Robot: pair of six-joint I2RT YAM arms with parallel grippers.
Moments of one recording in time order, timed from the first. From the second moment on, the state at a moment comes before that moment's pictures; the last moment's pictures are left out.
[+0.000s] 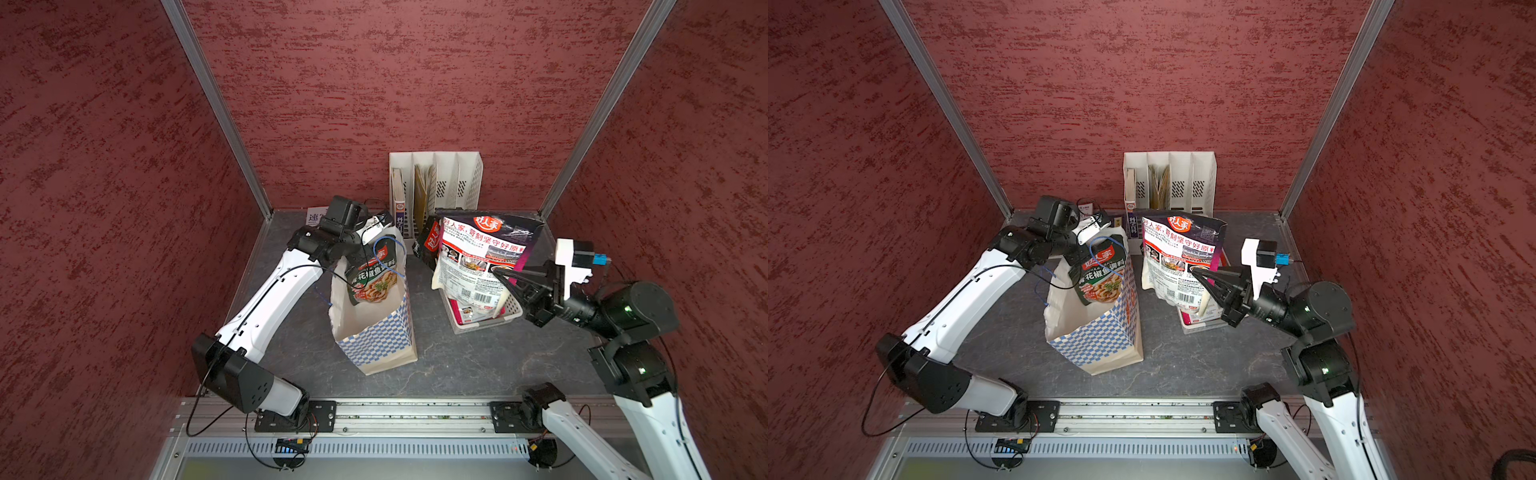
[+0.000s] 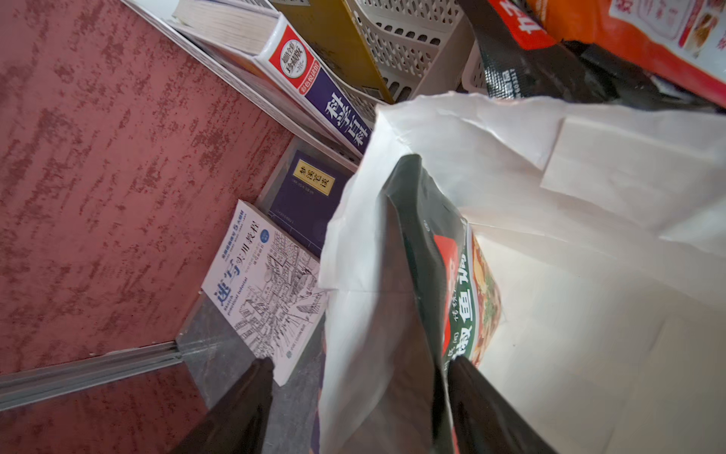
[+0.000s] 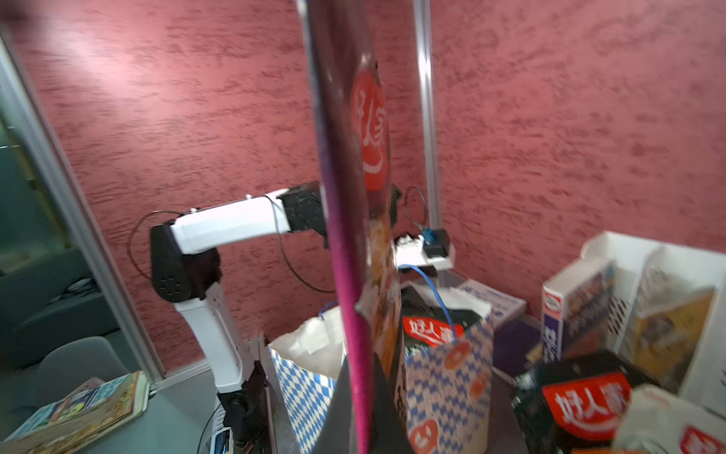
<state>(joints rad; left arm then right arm) -0.45 1.47 1.56 -0.87 -0.04 0.60 0.30 0.66 1.06 -0.12 -0.87 0.36</state>
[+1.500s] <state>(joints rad) -0.39 0.71 1.28 -0.88 0.50 0.40 0.85 1.38 1.53 -0.63 -0.68 -0.40</state>
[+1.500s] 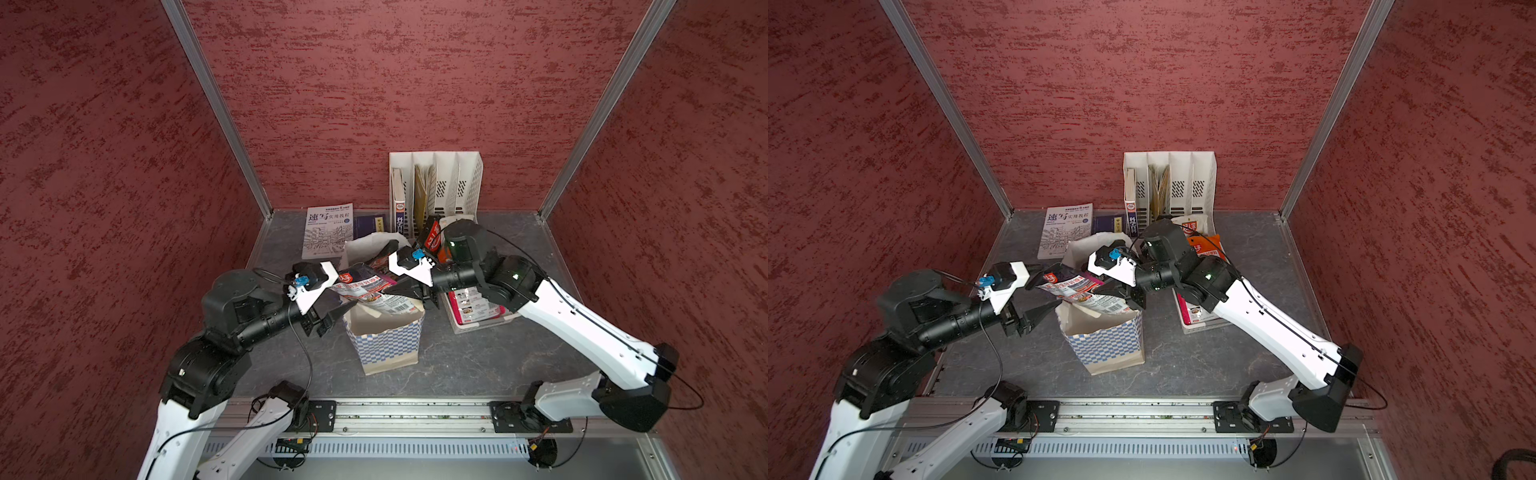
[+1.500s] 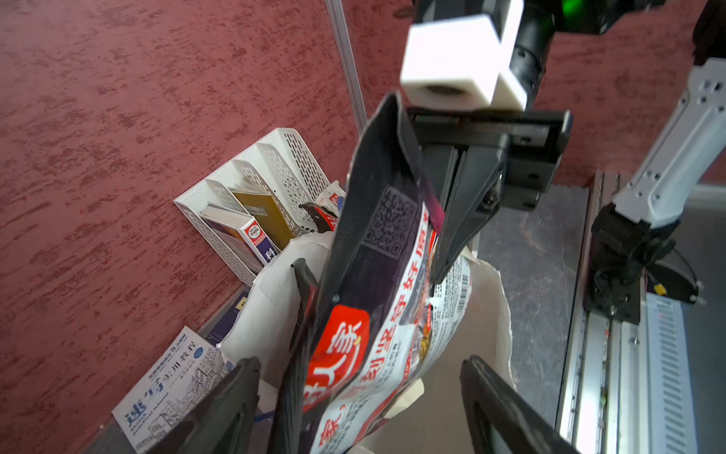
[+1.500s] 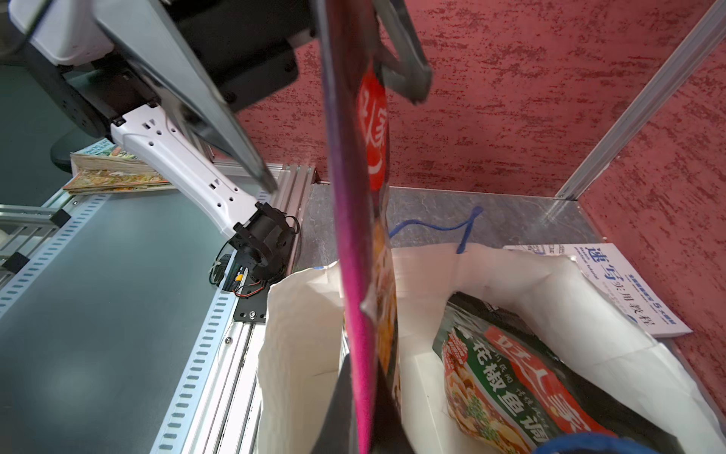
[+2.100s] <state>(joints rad) -0.40 0.84 1.32 -0.94 0.45 0.50 0.84 1.38 1.49 -0.52 -0.58 -0.31</state>
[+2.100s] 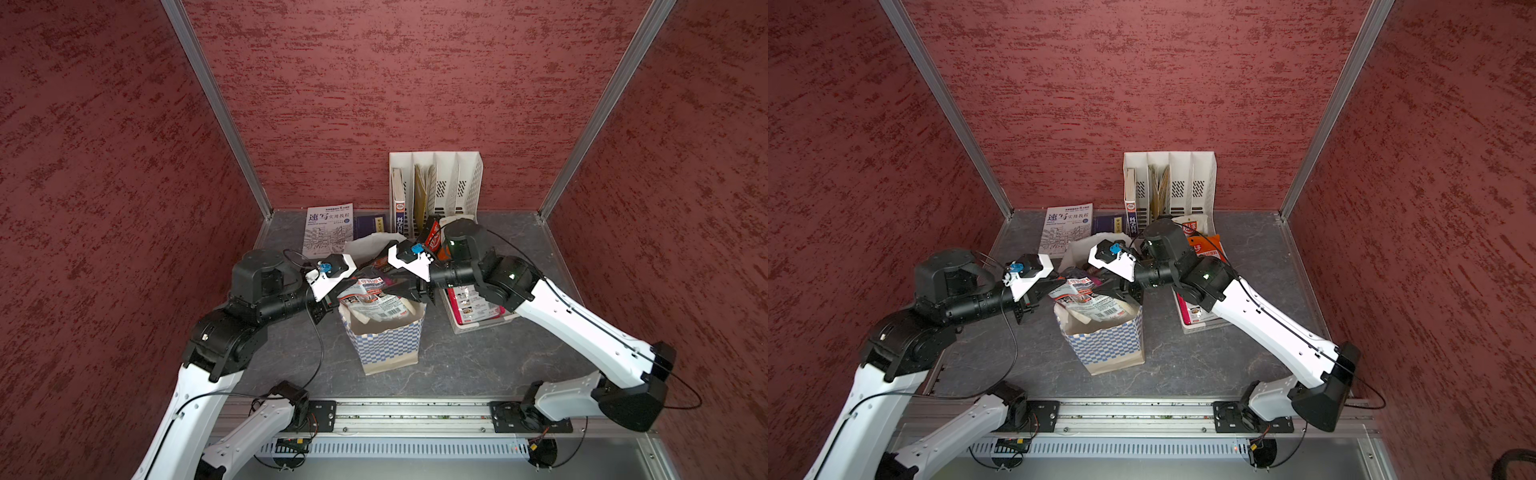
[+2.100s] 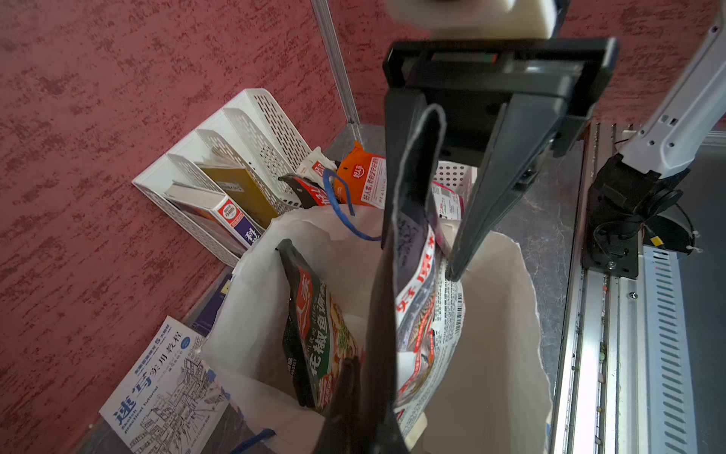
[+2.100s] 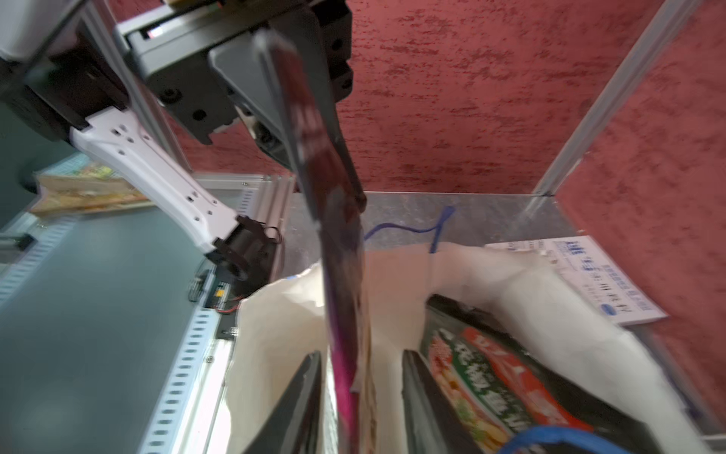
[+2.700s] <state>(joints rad) -0.58 1.07 1.32 -0.87 0.14 0.47 0.84 0.97 1.15 -0.33 0.14 -0.02</state>
